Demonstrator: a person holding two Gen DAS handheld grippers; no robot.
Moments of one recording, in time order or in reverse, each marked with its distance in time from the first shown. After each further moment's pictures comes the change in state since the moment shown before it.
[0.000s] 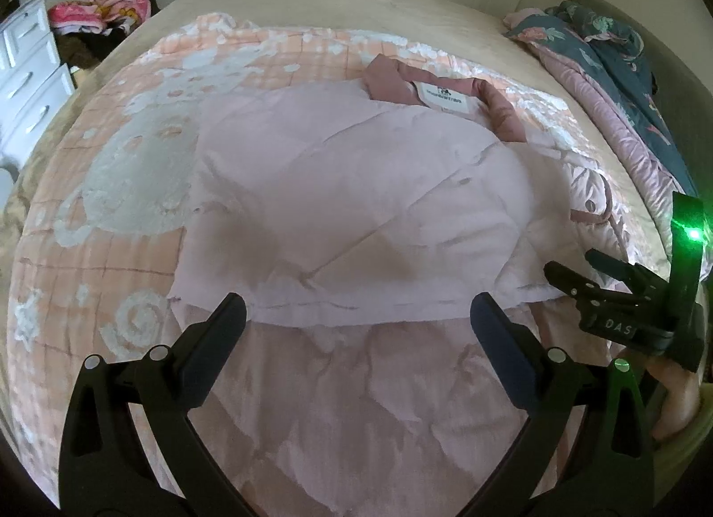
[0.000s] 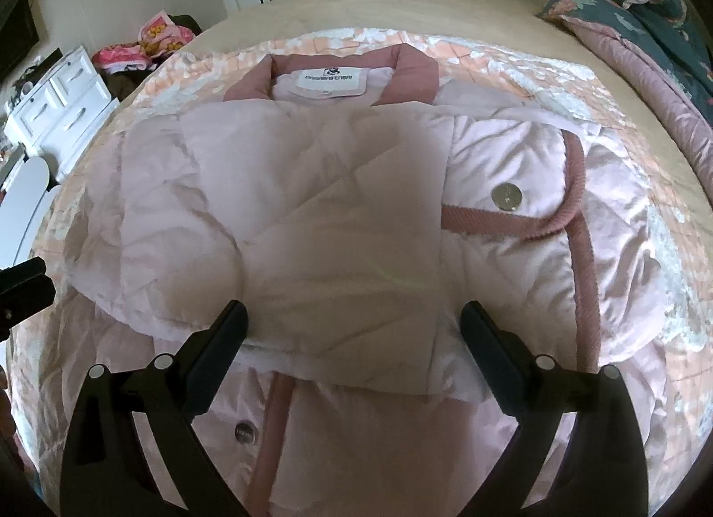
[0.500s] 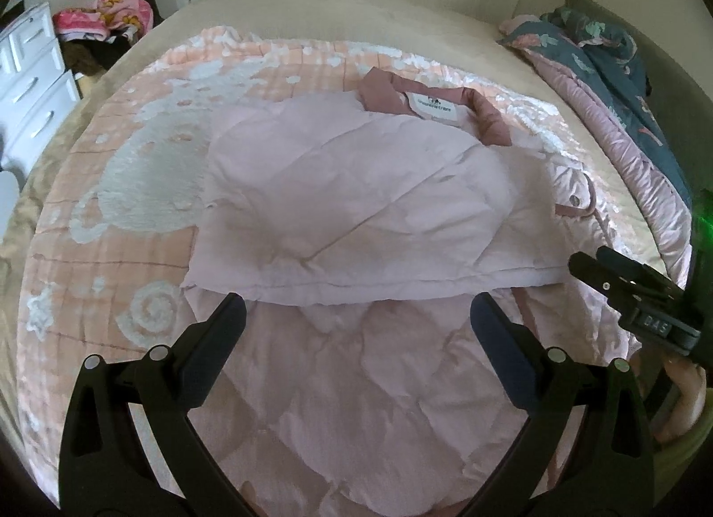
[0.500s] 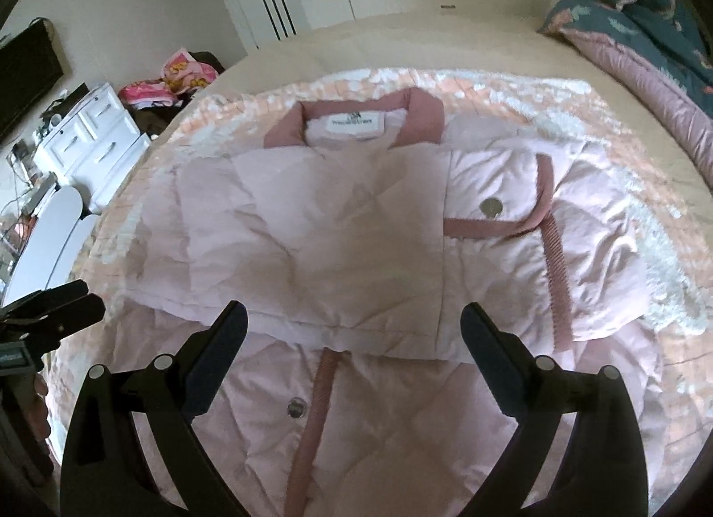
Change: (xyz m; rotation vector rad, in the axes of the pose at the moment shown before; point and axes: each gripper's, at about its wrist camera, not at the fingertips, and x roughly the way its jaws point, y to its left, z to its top) left arm -0.029 -0.005 -0.009 0.007 -0.029 -0.001; right arm -0.061 0.001 -0.007 0.035 -0.108 0.104
